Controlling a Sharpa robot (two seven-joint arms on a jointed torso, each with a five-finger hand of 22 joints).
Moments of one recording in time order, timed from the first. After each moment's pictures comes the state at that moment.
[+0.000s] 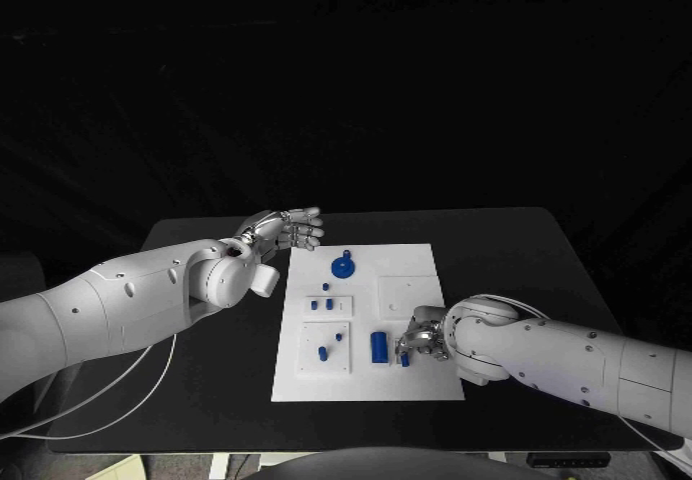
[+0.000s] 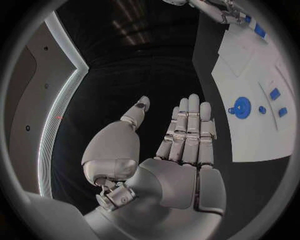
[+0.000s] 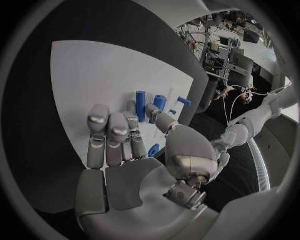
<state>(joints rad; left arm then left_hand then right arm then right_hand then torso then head) 1.12 -0.72 -0.09 1.21 -0.05 -0.13 0.26 0.85 -0.04 0.39 -0.24 0.05 0.81 0.19 0.28 0.50 1.15 0.13 0.08 0.19 0.99 0.09 0.41 0.62 0.04 0.70 -0.01 0.59 1.20 1.00 -0.61 -0.15 1.34 -1.16 -0.01 -0.49 0.68 -0.01 0.75 -0.26 0.06 1.05 0.09 0.28 0.57 1.14 -0.02 1.11 1.15 1.32 -0.12 1.19 1.06 0.22 1.24 -0.05 1.05 1.31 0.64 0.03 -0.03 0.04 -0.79</state>
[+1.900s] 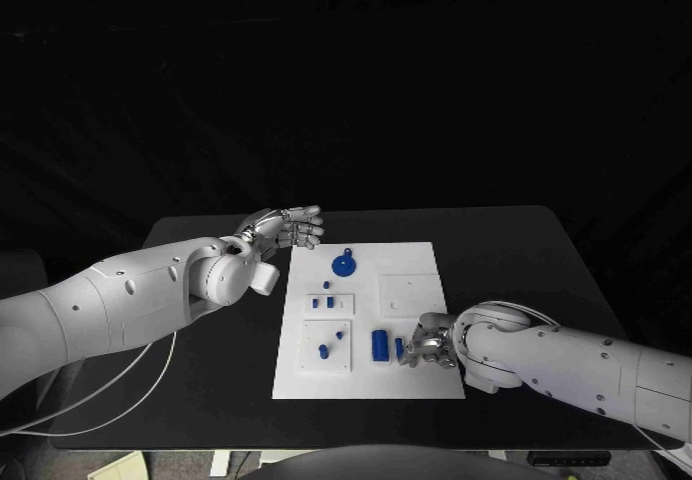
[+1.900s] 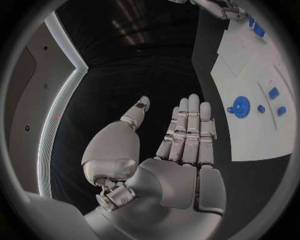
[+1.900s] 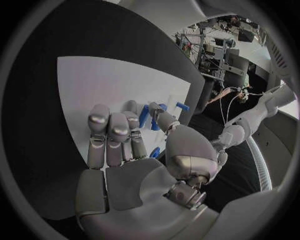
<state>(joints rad) 1.12 -0.72 -0.09 1.21 -0.05 -0.13 0.25 0.85 -0.04 0.39 -0.24 0.05 0.81 0.19 0.28 0.50 1.15 0.13 0.08 0.19 0.99 0.09 0.41 0.63 0.05 0.70 -0.01 0.59 1.20 0.98 -0.65 -0.15 1.36 -1.15 0.00 -0.45 0.70 0.01 0.64 -0.27 0.05 1.05 0.08 0.28 0.58 1.14 -0.02 1.10 1.16 1.32 -0.13 1.19 1.06 0.22 1.24 -0.07 1.05 1.31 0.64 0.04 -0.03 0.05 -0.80</state>
